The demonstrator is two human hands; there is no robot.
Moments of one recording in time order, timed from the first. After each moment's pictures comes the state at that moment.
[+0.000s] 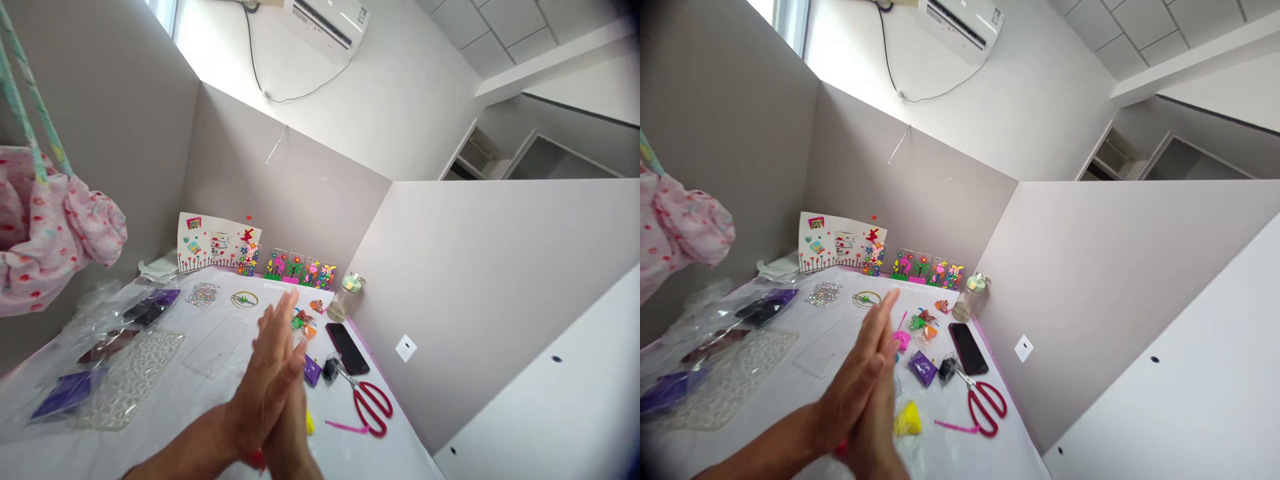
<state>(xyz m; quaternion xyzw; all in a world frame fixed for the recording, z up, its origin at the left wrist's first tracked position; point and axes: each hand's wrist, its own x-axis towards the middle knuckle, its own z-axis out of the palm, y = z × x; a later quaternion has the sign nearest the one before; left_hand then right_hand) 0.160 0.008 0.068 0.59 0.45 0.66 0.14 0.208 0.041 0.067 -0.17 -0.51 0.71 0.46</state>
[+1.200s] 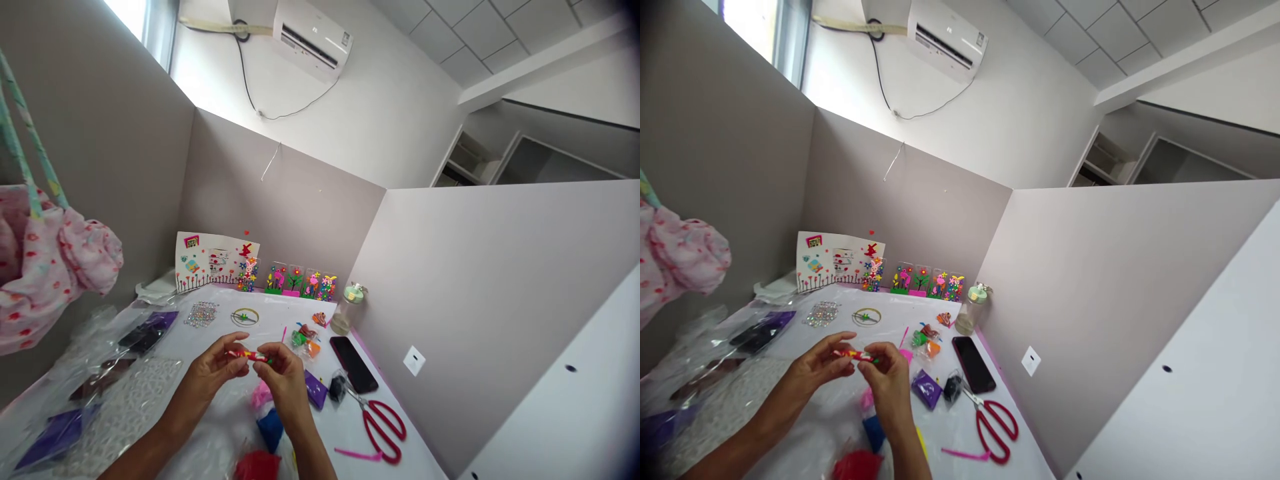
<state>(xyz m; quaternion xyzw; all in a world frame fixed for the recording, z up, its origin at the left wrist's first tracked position) 0.056 0.022 0.020 0.38 0.48 0.70 0.38 0.190 0.111 0.030 -0.21 -0.63 0.62 0.42</state>
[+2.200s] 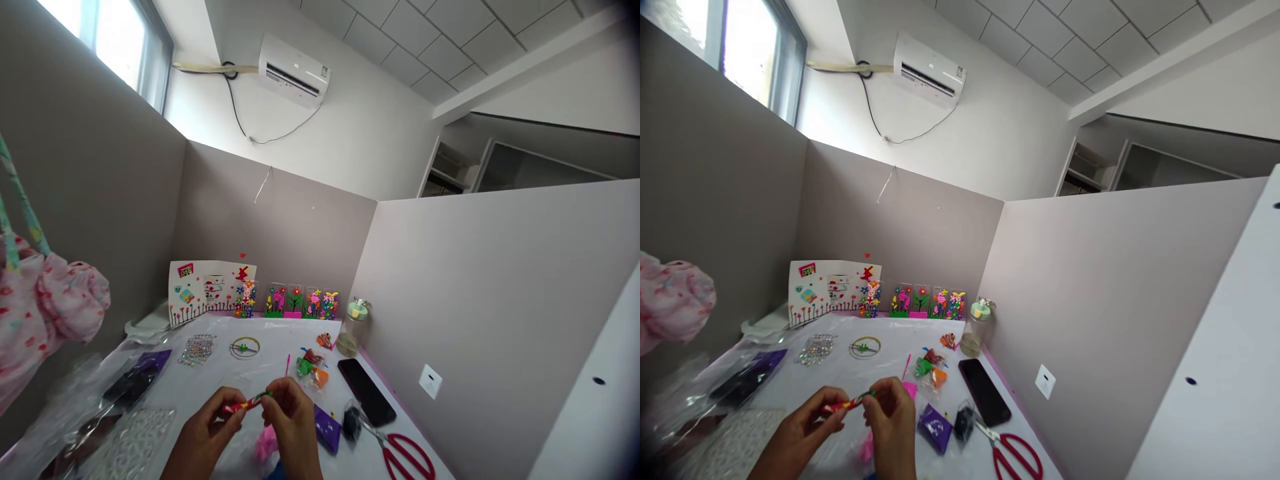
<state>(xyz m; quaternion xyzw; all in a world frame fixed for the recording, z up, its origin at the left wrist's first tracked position) 0.052 0.032 -0.002 0.46 0.57 0.62 0.28 0.183 0.110 0.020 -0.24 -0.64 0.56 0.46</state>
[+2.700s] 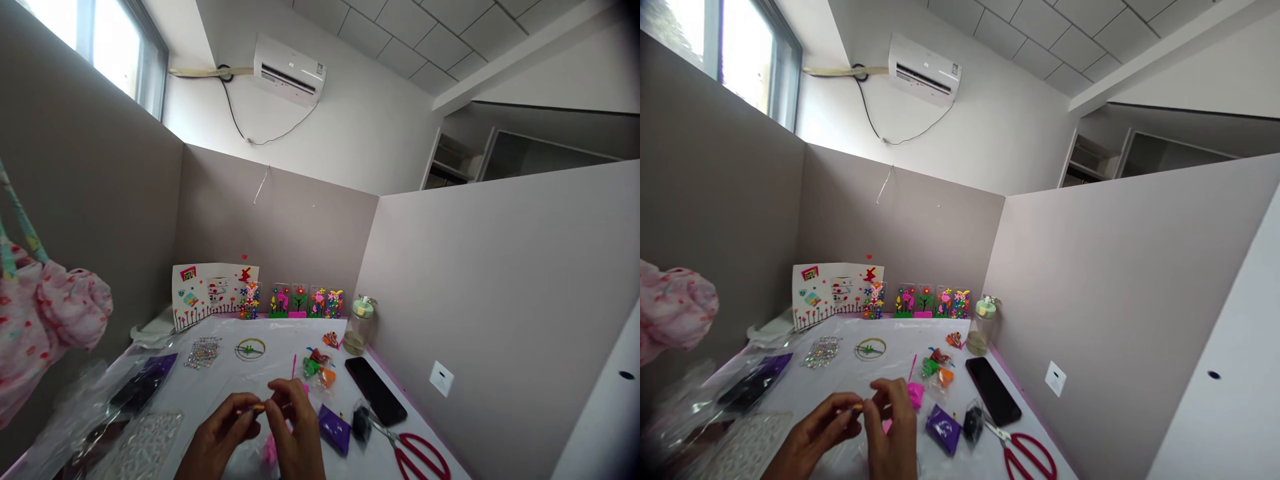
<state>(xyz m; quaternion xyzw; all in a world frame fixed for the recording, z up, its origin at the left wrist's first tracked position) 0.061 0.027 0.009 0.43 0.49 0.65 0.39 0.185 0.100 0.019 -0.23 -0.73 0.42 0.48</state>
